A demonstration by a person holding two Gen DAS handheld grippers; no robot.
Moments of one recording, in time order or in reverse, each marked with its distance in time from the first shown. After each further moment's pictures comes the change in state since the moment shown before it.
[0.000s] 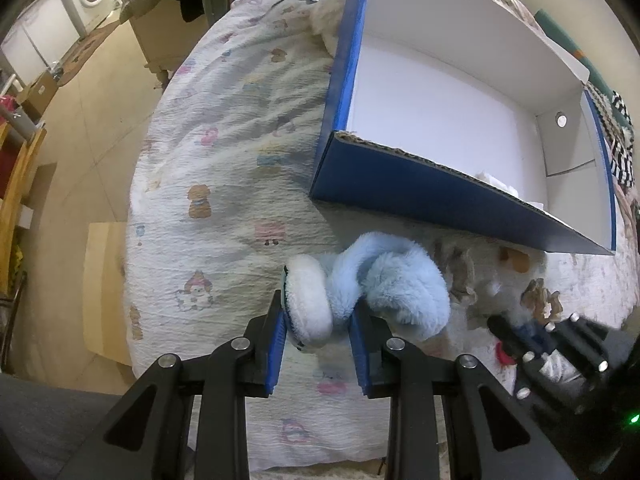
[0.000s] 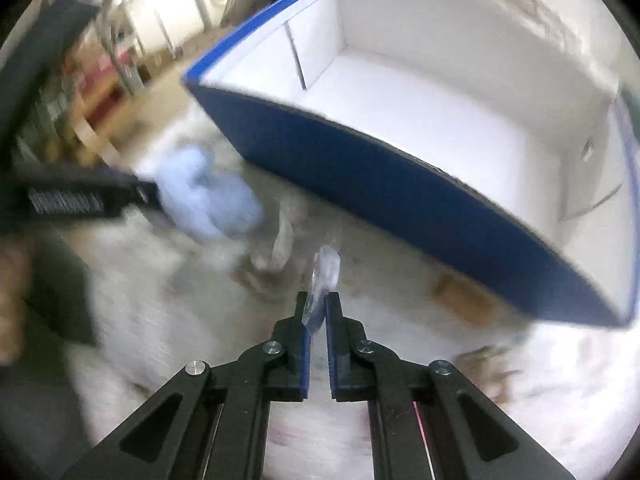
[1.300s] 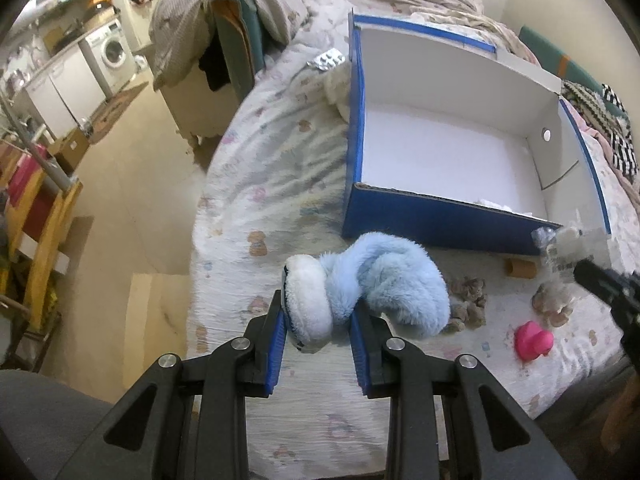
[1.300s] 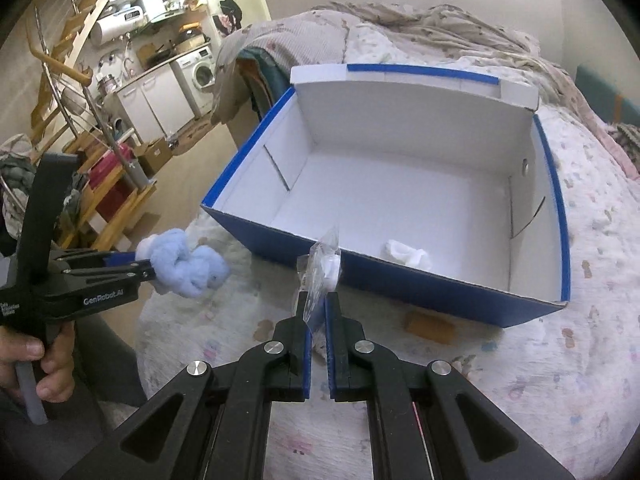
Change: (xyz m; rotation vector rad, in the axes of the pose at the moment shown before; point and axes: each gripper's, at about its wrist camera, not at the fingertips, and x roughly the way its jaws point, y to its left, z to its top) left arm -0.061 0.000 -0.032 0.088 -0.250 0.132; right arm -0.081 -0.049 -0.022 0.231 -0.303 0.111
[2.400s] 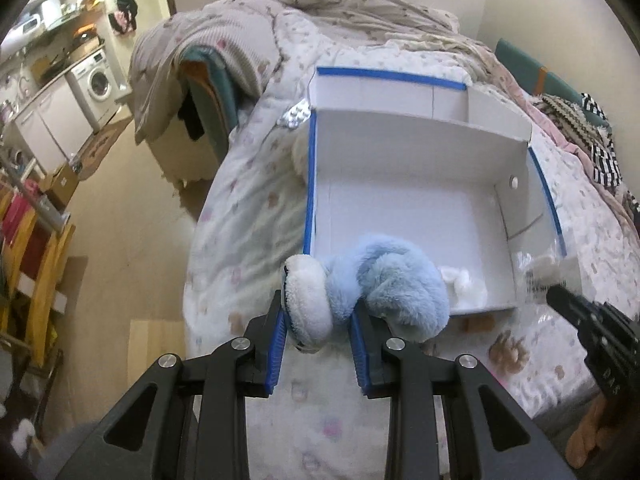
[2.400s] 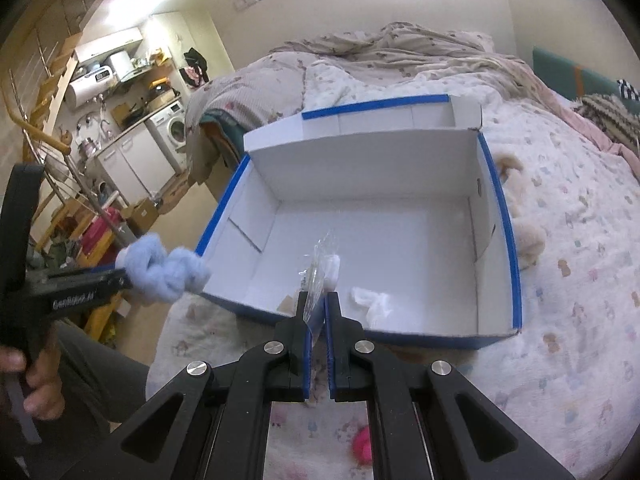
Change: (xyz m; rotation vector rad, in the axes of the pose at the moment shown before) left arm -0.039 -0.034 0.082 0.052 -0.077 -0.050; right arm -0.028 -0.040 0.024 0.158 -0.144 -0.021
